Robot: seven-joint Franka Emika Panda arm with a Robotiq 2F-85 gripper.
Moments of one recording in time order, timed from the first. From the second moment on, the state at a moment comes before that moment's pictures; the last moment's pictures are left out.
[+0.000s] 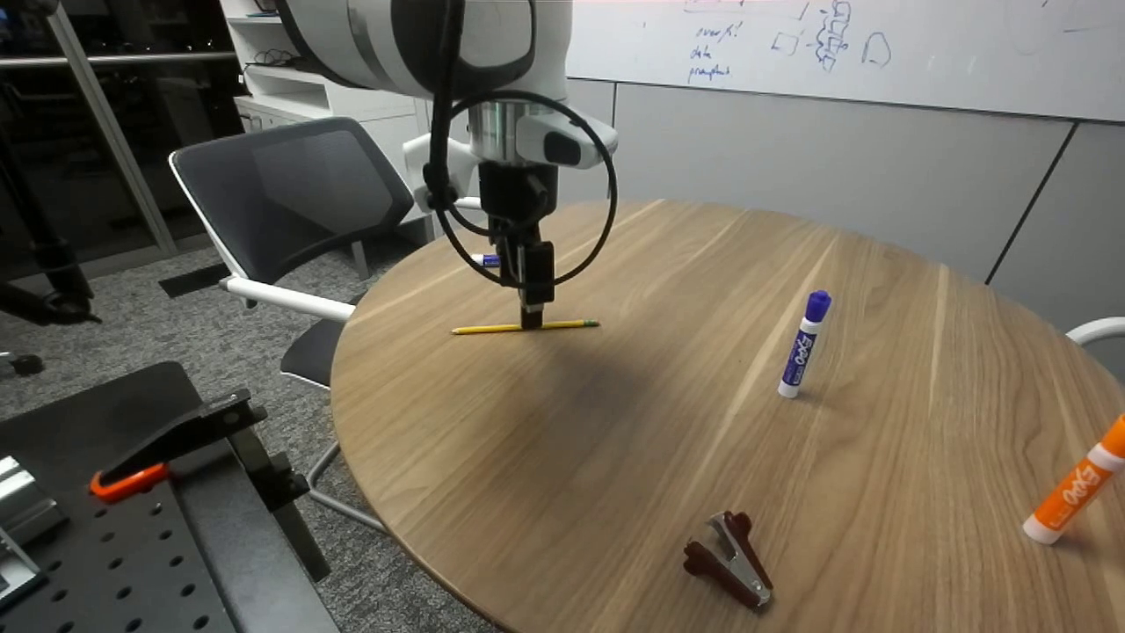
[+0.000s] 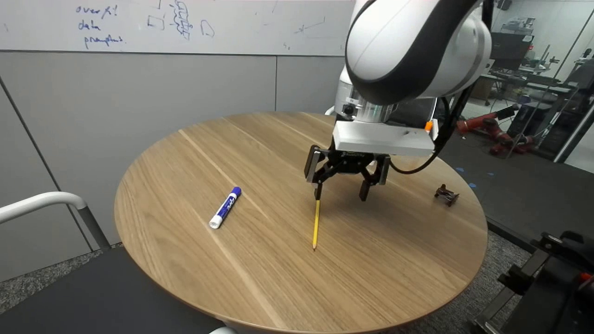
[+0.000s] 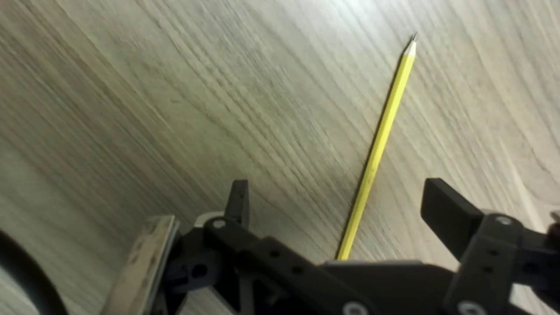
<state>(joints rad) 0.21 0.71 -0.03 -1.86 0.10 2.58 0.54</state>
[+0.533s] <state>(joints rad) 0.27 0.84 -0.07 -1.73 0.10 2.56 0.64</state>
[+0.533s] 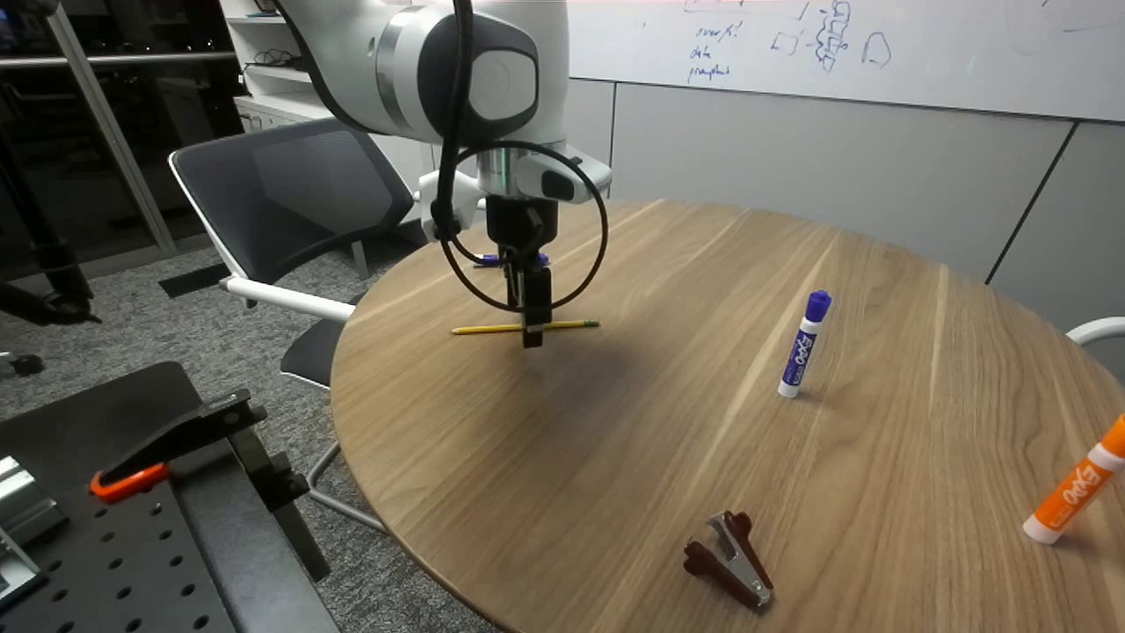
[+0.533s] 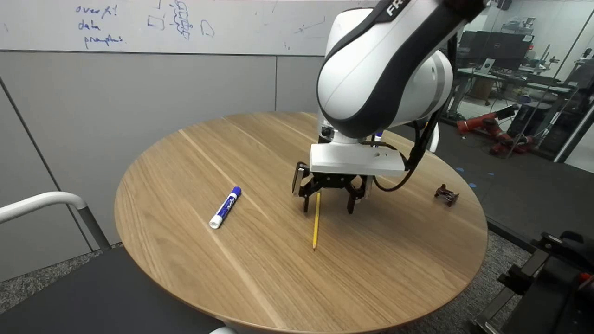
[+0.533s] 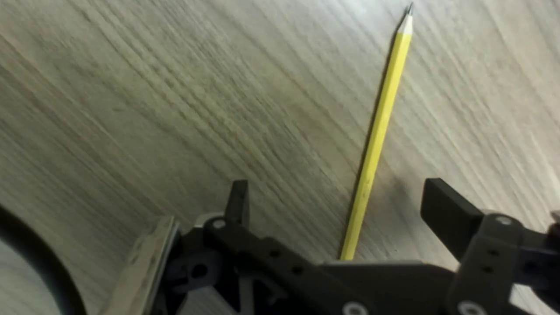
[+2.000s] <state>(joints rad) 0.29 0.73 -0.07 -1.75 0.06 2.34 0.64</state>
